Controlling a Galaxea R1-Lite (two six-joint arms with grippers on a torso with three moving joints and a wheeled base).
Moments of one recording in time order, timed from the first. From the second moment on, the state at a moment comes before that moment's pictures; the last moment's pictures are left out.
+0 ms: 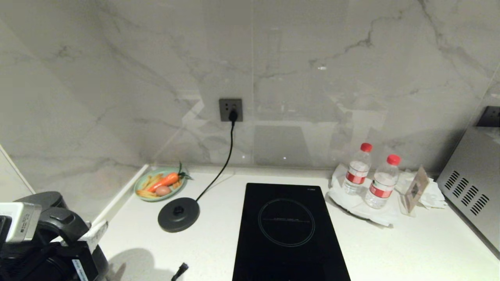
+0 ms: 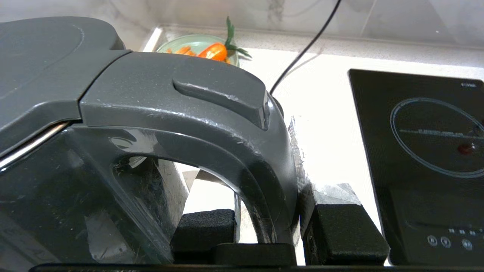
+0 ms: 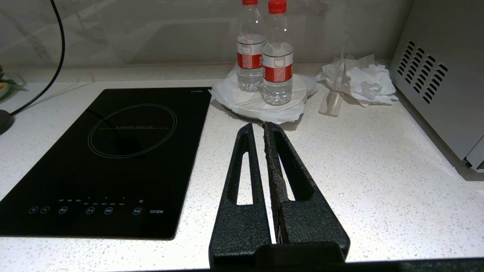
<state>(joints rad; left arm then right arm) -0.47 1.05 -0.10 -0.74 0.45 -0.12 0.00 0.00 0.00 -0.01 -0.01 0.00</state>
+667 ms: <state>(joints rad) -0.47 1.03 -0.06 -0.74 0.46 -0.15 0.00 0.00 0.00 -0.01 -0.01 0.00</state>
